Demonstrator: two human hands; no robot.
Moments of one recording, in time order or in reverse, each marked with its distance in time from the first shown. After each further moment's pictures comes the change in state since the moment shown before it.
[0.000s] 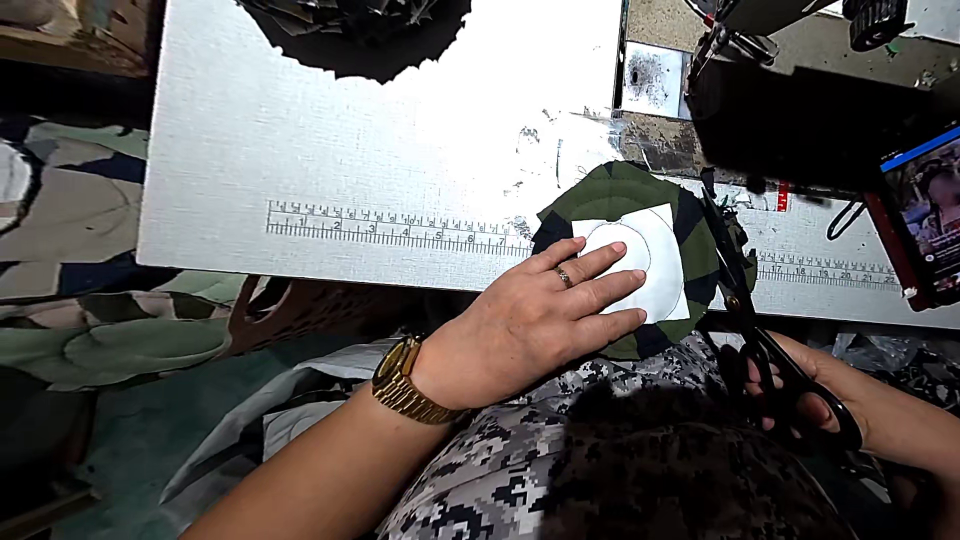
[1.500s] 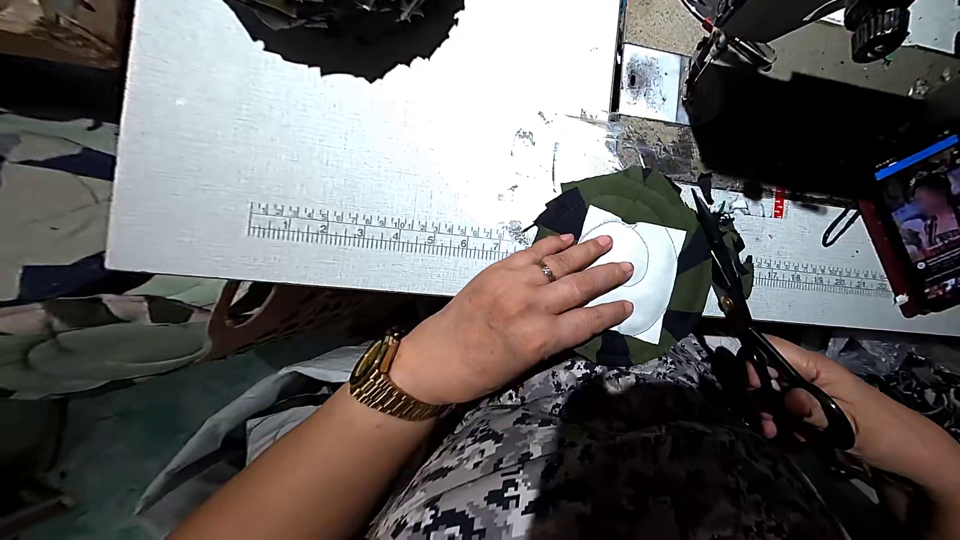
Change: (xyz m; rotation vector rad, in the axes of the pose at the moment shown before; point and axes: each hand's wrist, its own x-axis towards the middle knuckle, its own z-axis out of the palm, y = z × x) left_hand -0.004 -0.012 -0.003 -0.012 0.031 0.006; right_hand 0.002 -0.004 0.007 0.048 0.086 -0.029
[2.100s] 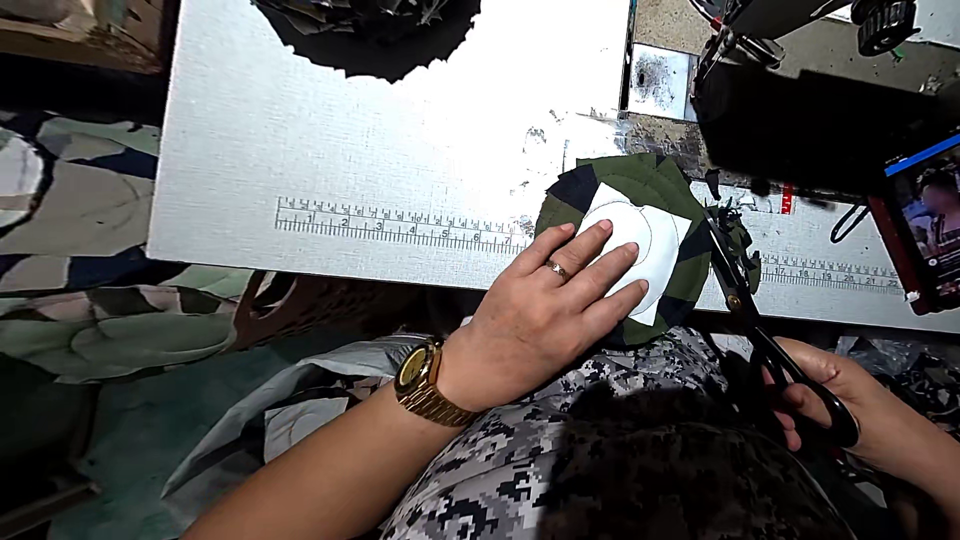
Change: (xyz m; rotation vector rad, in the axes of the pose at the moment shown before) left_hand 0.009 0.021 0.008 0.240 0.047 -0.130; right_hand -0.006 0.001 0.012 0.061 0.119 -0.014
